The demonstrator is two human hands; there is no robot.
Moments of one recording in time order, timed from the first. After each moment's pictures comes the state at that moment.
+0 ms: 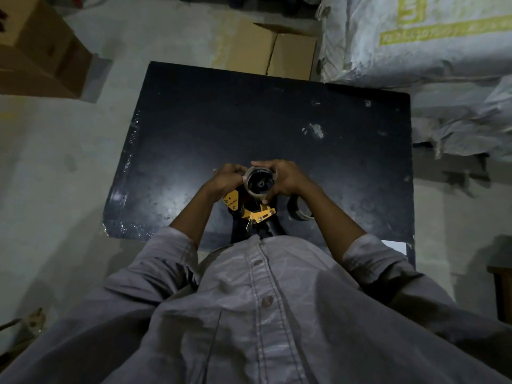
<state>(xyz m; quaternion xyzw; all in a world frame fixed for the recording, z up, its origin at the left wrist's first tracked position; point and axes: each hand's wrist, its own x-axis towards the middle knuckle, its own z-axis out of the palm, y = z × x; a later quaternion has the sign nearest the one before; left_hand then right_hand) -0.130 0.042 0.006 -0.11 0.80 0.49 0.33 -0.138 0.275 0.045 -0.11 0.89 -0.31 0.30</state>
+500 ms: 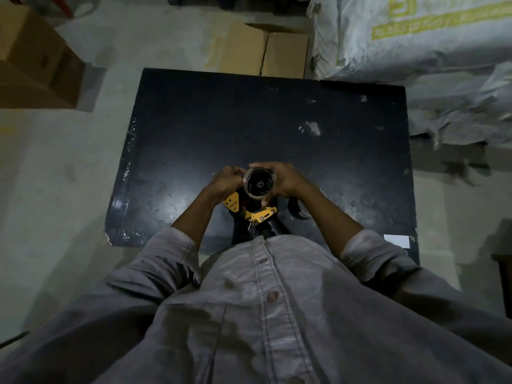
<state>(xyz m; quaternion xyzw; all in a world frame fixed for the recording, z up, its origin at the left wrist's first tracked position) -0.128 0.054 0.029 -0.13 0.81 0.47 0.32 -0.131 0.275 0.037 -0.09 0.87 -0.37 0.31</state>
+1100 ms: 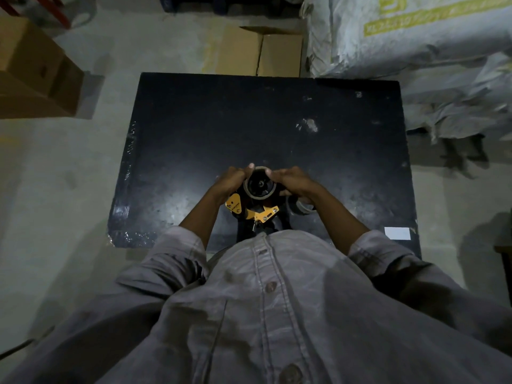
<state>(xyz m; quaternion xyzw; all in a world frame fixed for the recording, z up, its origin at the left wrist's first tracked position) -0.140 0.052 -0.032 -0.12 0.80 0.48 0.35 -0.108 0.295 0.028 0.16 0.71 -0.60 0.33</state>
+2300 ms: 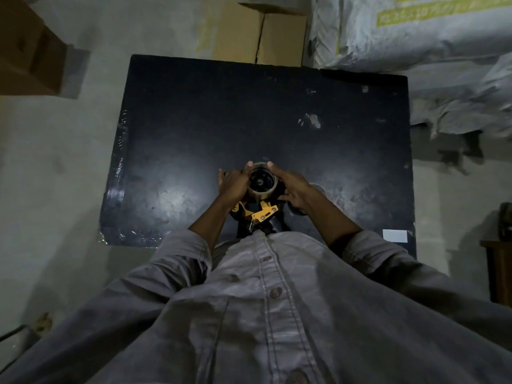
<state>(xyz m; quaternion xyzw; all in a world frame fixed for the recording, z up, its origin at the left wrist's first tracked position) -0.122 0.082 -0.039 -0.12 0.88 0.37 0.27 -0.108 0.284 0.000 0.31 0.60 -0.66 0.32</state>
